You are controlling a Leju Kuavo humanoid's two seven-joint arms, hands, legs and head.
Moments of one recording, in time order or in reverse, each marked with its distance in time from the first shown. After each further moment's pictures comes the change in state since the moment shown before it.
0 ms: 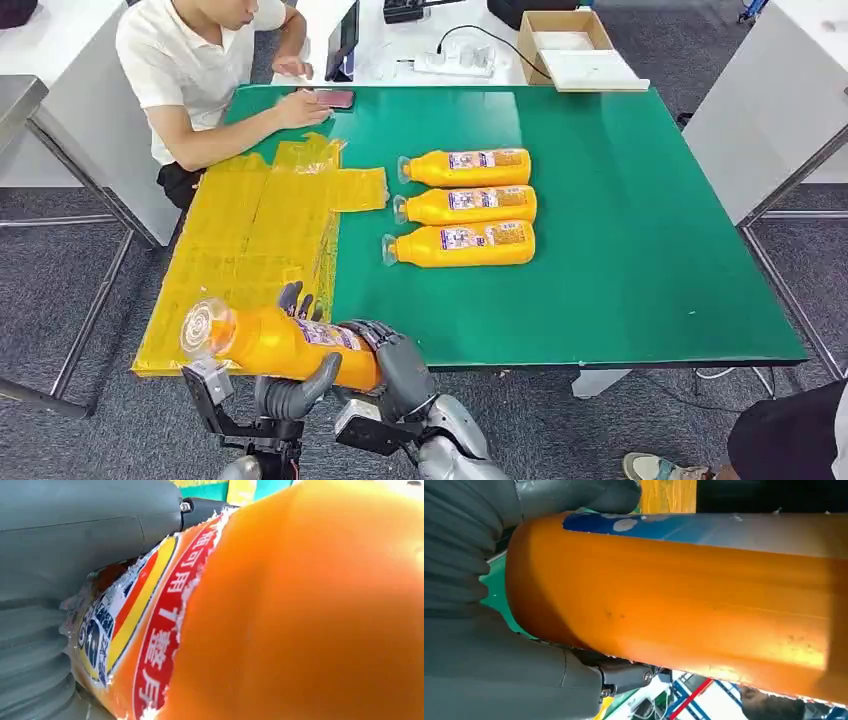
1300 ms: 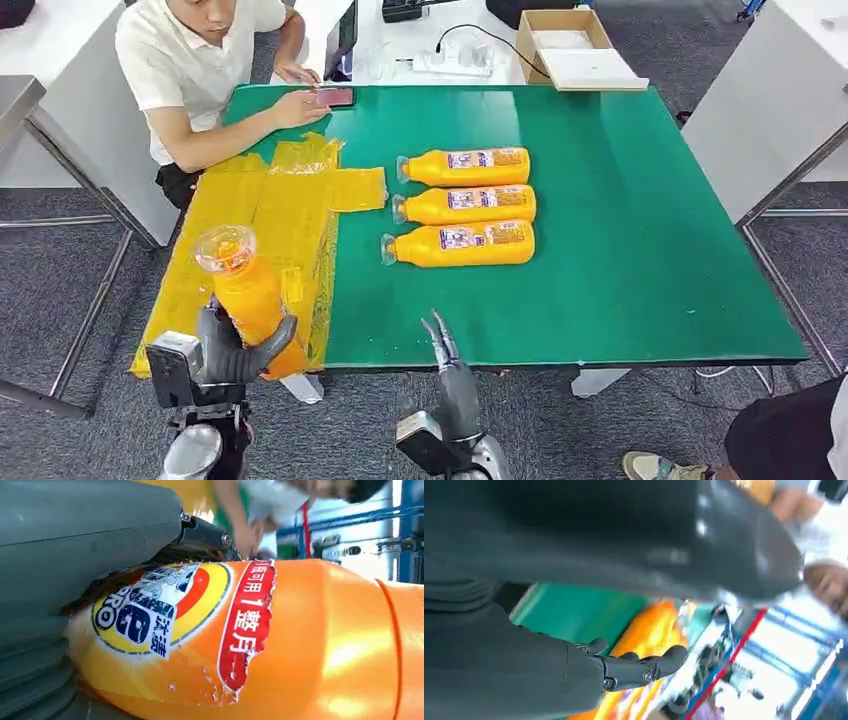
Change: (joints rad) left arm -0.099 0.106 0.148 -0.019 -0.400 0.241 -0.004; right arm 0.183 -0.095 -0.067 -0.161 -0.298 -0.283 -0.120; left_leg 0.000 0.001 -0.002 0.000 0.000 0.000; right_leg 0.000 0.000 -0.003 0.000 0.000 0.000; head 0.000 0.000
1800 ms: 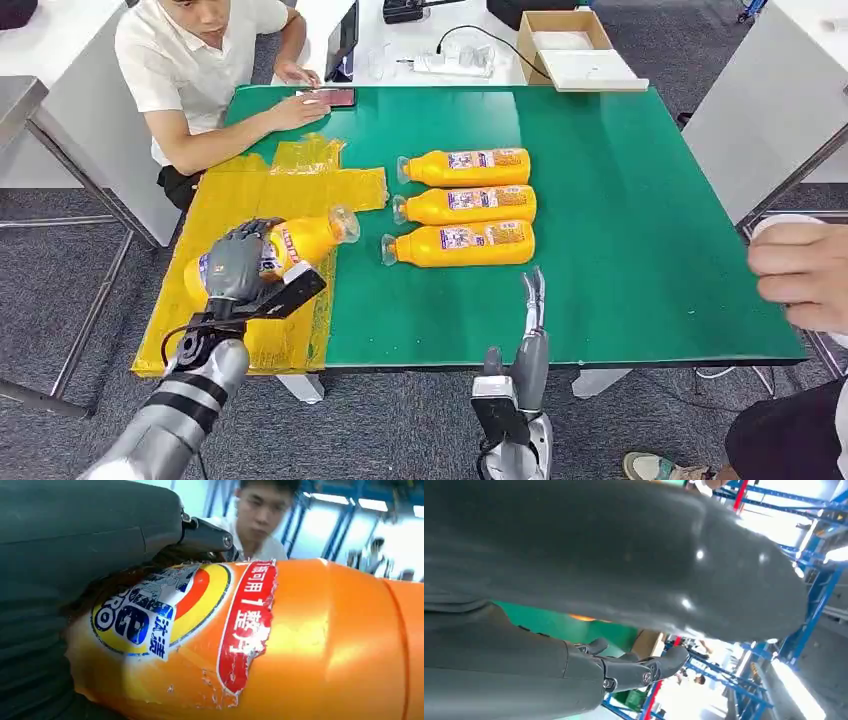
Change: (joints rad) left arm -0.497 0.047 -0.063 0.623 -0.956 0.222 0.320; right arm 0.078 0.039 -0.279 -0.341 0.020 -0.001 0.000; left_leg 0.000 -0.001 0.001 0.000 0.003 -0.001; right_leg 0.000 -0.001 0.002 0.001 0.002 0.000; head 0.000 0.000
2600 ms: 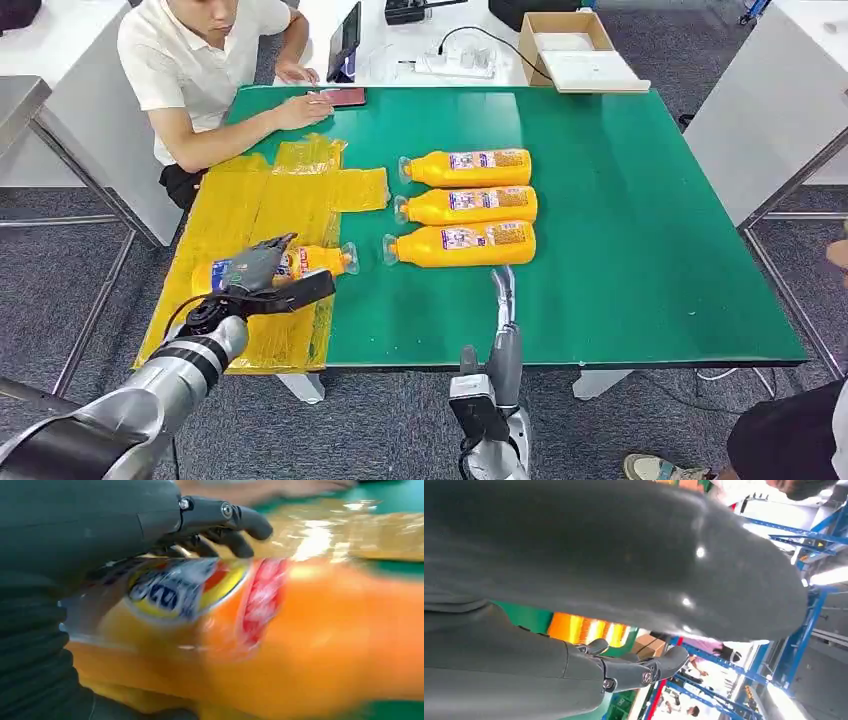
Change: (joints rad) left arm -0.231 -0.018 -0.050 0.487 0.078 -0.364 -0.044; right arm -0.040 -0.003 0.098 0.063 -0.051 0.000 0.000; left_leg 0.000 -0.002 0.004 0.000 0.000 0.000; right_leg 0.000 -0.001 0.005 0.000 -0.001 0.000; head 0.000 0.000
